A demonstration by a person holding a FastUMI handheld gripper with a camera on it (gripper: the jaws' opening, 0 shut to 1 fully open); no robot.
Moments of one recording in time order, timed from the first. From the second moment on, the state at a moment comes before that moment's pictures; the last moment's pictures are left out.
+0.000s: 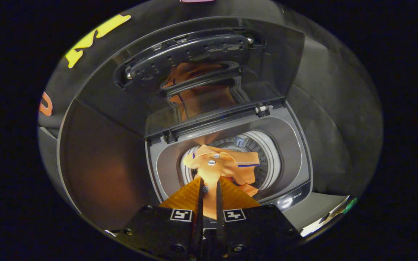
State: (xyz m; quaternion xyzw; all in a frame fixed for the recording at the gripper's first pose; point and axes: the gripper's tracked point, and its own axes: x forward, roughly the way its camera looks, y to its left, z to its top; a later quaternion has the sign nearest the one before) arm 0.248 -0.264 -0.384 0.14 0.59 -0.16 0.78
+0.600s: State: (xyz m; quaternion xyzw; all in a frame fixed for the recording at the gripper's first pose) arm 0.243 -0.261 -0.367 0.03 0.58 -0.17 0.79
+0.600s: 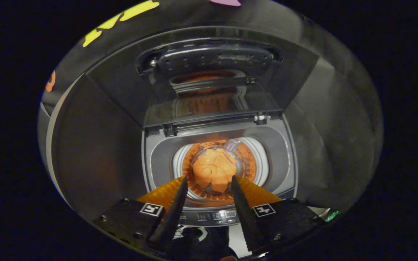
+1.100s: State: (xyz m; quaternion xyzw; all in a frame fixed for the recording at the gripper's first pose) arm 0.224 -0.241 -0.271 -0.06 0.50 -0.20 0.84
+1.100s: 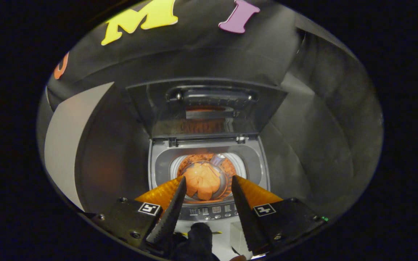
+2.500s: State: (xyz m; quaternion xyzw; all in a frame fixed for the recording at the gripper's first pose) arm 0.457 -0.273 -0.229 -0.04 0.39 -0.09 0.92
